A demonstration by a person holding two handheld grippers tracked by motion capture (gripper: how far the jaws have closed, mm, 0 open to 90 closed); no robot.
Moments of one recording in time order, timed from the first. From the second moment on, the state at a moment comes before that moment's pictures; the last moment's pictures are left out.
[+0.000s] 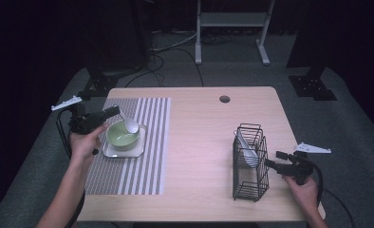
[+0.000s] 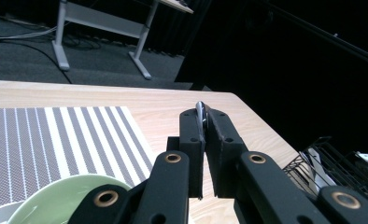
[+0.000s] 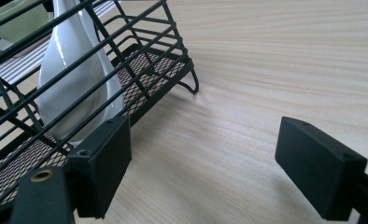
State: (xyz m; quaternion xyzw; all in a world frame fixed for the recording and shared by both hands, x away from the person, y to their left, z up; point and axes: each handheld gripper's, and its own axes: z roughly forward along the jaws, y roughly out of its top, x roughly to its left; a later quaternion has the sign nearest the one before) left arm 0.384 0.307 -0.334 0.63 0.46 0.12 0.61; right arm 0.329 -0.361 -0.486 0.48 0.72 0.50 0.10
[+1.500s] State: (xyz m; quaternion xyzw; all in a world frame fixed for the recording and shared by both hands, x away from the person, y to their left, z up) left arm 0.395 0.353 -0.377 0.59 0.55 0.12 0.58; right arm 0.329 -0.361 -0.486 0.48 0.72 0.49 0.10
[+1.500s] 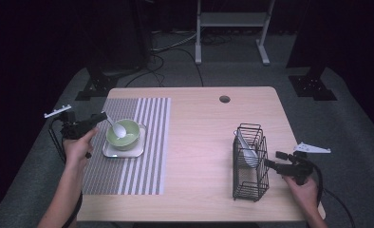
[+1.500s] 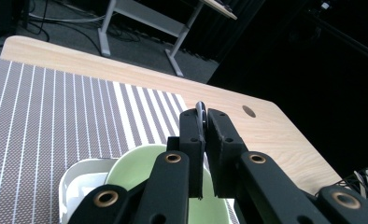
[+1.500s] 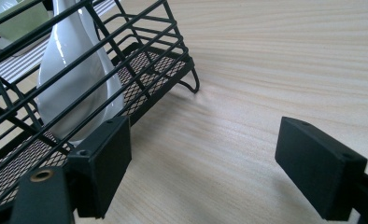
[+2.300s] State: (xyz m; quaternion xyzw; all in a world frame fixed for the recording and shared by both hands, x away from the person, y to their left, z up) left arm 0.398 0.364 -0.401 0.57 0.57 0.11 0.57; right arm 0.330 -0.360 -0.486 0.48 0.72 0.49 0.10
